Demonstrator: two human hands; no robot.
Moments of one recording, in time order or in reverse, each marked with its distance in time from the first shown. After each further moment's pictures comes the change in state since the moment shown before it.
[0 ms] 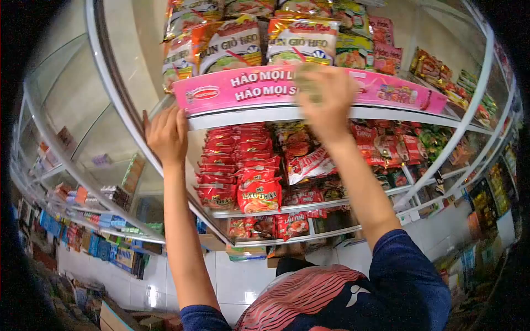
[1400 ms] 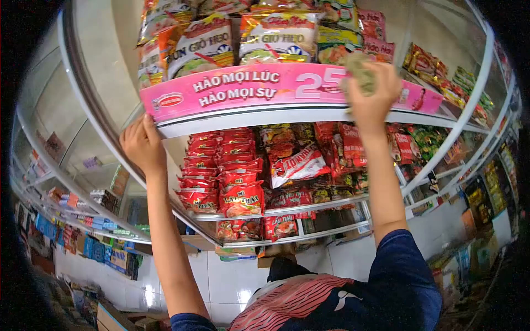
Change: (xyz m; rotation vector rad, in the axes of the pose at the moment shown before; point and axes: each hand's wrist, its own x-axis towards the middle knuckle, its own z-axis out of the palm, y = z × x) left_hand 0.001 0.012 0.008 0.029 0.014 -0.196; right_hand 0.007 0.088 -0.058 -0.190 0.025 0.078
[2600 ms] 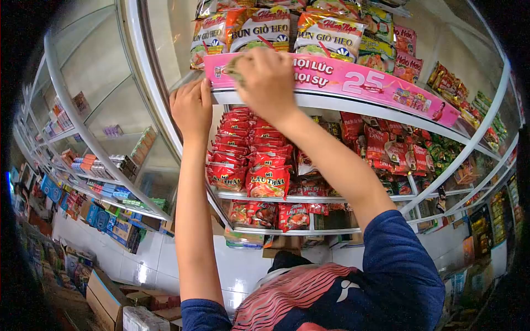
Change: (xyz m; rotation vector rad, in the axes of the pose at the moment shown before) left_hand 0.004 0.002 -0.013 -0.049 -0.082 0.002; right_hand -0.002 -0.202 0.094 0.360 -0.114 -0.280
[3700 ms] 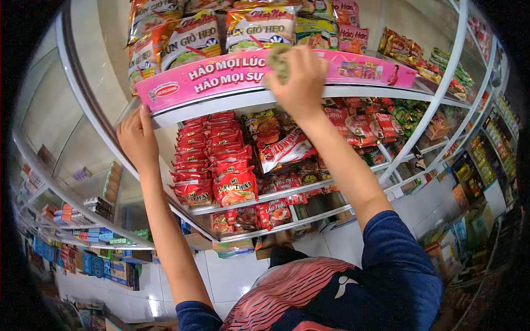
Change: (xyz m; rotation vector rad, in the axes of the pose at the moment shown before) left_hand 0.001 -0.004 -0.001 -0.087 -0.087 -0.024; right_hand -0.047 0.082 -0.095 -0.328 0.018 0.246
